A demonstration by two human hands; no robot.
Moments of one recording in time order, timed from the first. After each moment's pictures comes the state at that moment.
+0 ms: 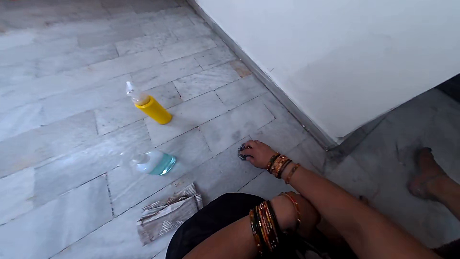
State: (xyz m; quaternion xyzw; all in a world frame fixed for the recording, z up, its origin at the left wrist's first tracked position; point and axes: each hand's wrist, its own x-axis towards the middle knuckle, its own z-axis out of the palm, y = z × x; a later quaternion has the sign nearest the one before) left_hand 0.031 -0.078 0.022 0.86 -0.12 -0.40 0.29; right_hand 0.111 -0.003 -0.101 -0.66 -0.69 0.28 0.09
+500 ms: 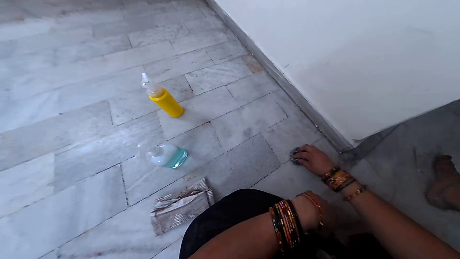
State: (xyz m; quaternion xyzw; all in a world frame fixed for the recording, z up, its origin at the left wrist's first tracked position) left_hand 0.039 -0.085 -0.005 0.87 -0.15 -0.36 0.29; right_hand 0.196 -0.109 -0.095 -0.77 -0.58 0.25 0.08
